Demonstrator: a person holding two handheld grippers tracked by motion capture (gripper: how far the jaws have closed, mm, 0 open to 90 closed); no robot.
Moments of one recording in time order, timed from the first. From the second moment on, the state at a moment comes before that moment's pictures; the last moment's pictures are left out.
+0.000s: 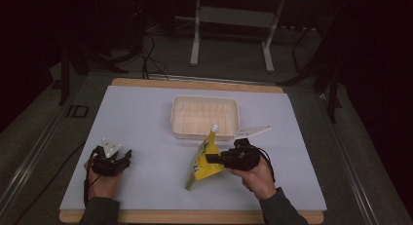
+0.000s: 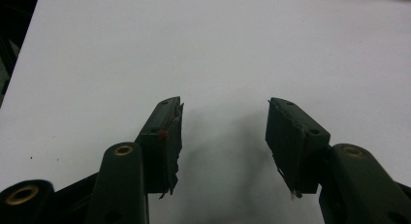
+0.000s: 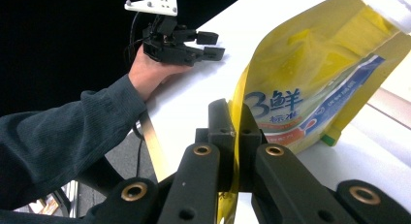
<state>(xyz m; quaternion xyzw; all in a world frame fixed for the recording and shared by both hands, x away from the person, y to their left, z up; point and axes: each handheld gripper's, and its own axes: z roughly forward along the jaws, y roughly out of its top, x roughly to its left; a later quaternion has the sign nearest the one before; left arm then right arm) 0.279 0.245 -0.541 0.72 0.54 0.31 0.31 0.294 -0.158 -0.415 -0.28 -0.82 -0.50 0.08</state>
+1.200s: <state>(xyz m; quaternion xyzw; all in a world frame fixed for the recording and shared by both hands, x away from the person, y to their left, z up) 0.279 0.245 -0.541 0.72 0.54 0.31 0.31 0.307 -0.145 -0.393 -0.25 -0.83 -0.49 0.04</state>
